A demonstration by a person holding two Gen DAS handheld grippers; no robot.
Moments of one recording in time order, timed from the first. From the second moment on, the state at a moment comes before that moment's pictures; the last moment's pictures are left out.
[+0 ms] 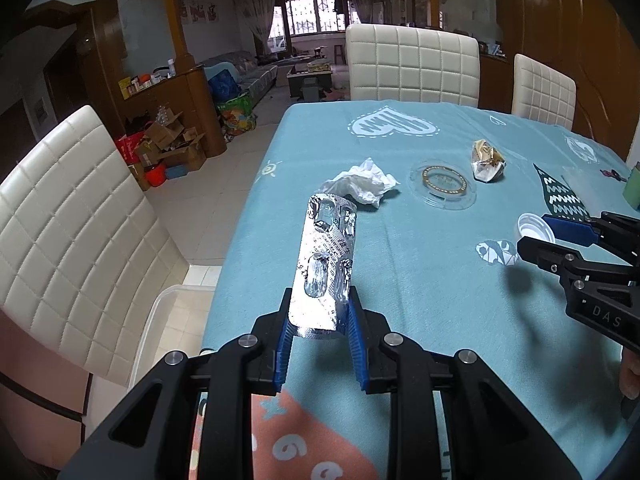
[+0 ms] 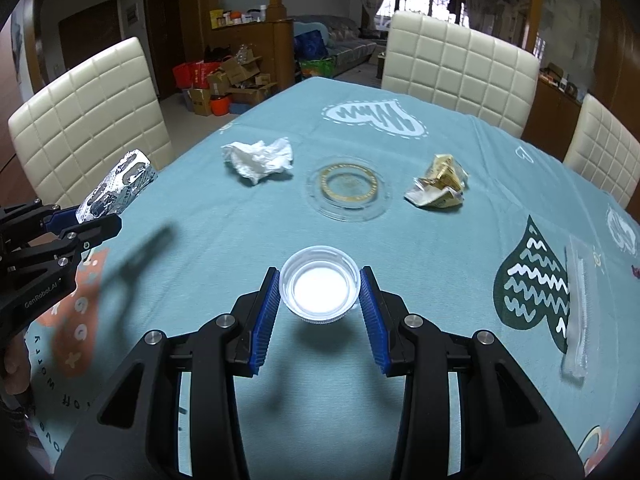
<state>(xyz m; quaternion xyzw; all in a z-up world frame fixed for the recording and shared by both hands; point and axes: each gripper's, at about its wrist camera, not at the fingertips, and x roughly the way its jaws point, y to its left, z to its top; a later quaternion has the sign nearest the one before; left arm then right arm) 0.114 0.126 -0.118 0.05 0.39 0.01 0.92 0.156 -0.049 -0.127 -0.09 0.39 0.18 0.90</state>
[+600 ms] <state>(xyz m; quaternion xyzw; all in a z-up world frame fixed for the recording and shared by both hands) 0.083 0.180 -0.113 0.03 0.38 0.06 0.92 0.137 0.022 -0.120 -0.14 0.38 0.22 0.89</state>
